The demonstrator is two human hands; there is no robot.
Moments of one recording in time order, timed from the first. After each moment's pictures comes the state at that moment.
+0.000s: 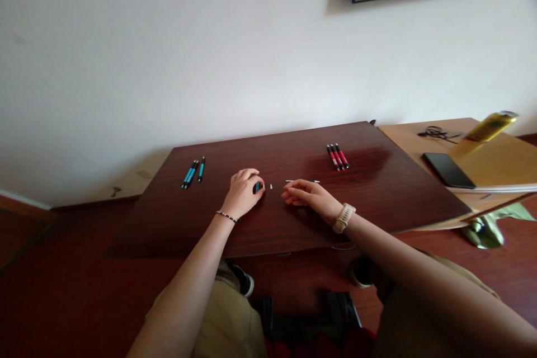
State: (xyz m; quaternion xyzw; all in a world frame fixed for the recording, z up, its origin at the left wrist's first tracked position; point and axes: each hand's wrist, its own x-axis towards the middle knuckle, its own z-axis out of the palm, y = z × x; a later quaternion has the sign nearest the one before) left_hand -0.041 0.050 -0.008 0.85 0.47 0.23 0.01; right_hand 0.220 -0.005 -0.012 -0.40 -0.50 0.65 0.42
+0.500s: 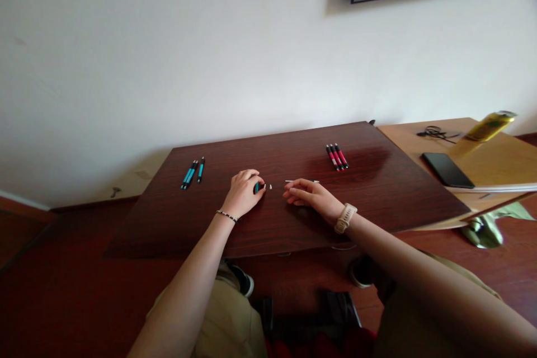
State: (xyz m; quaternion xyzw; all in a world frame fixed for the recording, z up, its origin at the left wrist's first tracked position) left_hand -0.041 0.053 -0.011 0.86 0.47 0.22 0.03; right_hand 0.224 -0.007 -0.013 -0.40 -0.50 0.64 0.42
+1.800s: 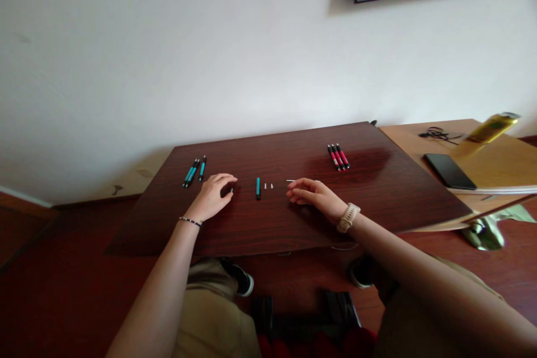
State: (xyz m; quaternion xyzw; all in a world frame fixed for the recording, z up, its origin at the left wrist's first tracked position) left_hand -0.141 0.055 0.000 0.86 0.47 0.21 0.06; right_hand 0.229 -0.005 -0.014 -0.40 -0.51 0.64 0.41
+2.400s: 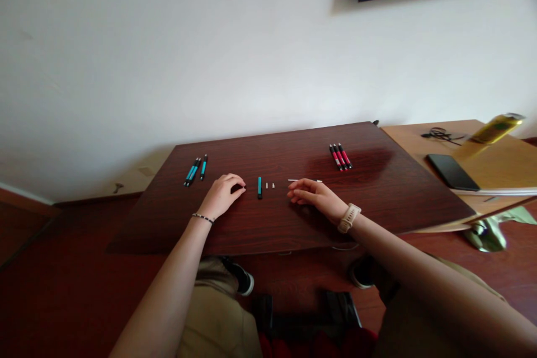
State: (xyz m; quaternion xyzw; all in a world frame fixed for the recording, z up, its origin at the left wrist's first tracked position) left_hand -0.117 0.059 -0.010 0.86 0.45 0.23 0.08; right_hand 0.227 -0.006 -0.014 -0.41 -0.53 0.62 0.41
